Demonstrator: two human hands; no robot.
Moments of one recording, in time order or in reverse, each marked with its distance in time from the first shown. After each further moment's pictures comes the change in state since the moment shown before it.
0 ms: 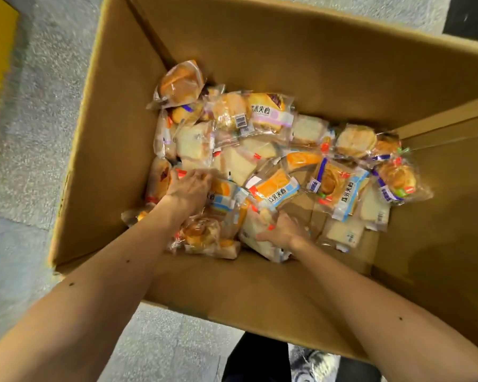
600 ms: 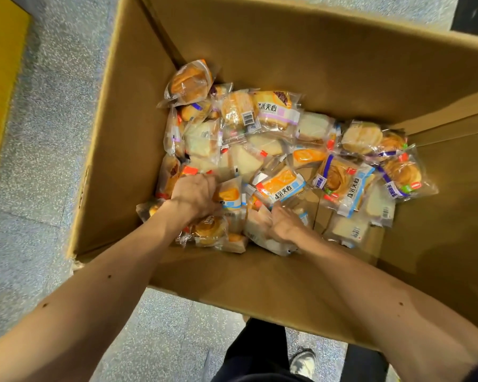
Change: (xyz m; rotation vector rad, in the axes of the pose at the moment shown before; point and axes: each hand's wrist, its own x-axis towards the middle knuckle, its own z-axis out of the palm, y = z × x) left_hand -0.032 0.007 -0.017 -0.074 0.081 -0.021; right_hand 0.006 -0.019 0.005 -0.183 -0.051 -0.105
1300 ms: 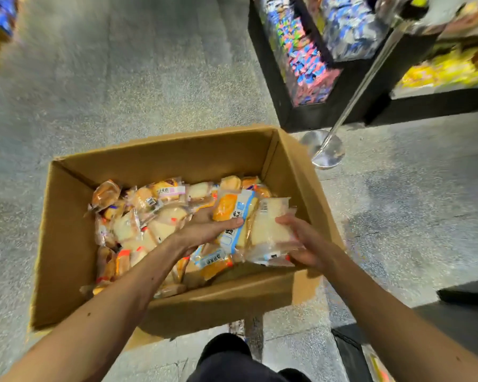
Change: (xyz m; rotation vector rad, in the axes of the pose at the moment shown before) left_hand -0.148 0.199 -0.133 -1.179 -0.236 0.387; right_hand -0.268 0.170 -0.078 1.734 0.170 -0.144
